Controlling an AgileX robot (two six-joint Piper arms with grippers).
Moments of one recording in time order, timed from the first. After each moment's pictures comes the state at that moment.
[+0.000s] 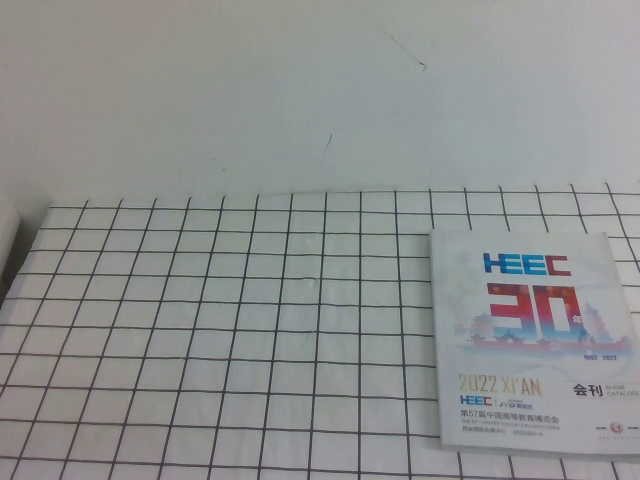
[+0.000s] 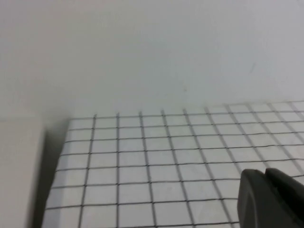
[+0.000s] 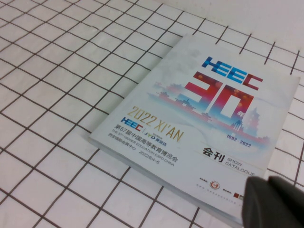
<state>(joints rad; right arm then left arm) 0.13 0.26 -0.40 0.31 0.78 -0.48 -0.13 0.06 -0.18 -0.06 0.33 -0.03</state>
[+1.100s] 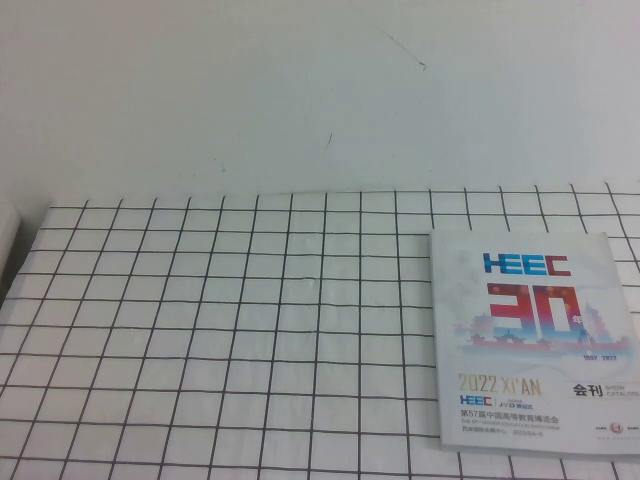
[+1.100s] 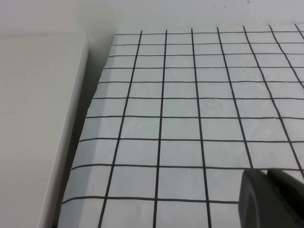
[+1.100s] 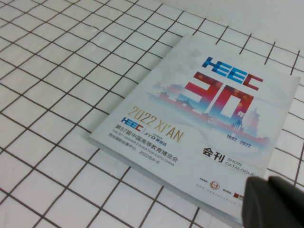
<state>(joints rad) 0.13 0.26 -0.40 0.31 0.78 -0.48 0.01 0.00 0.01 -0.01 0.36 -0.03</state>
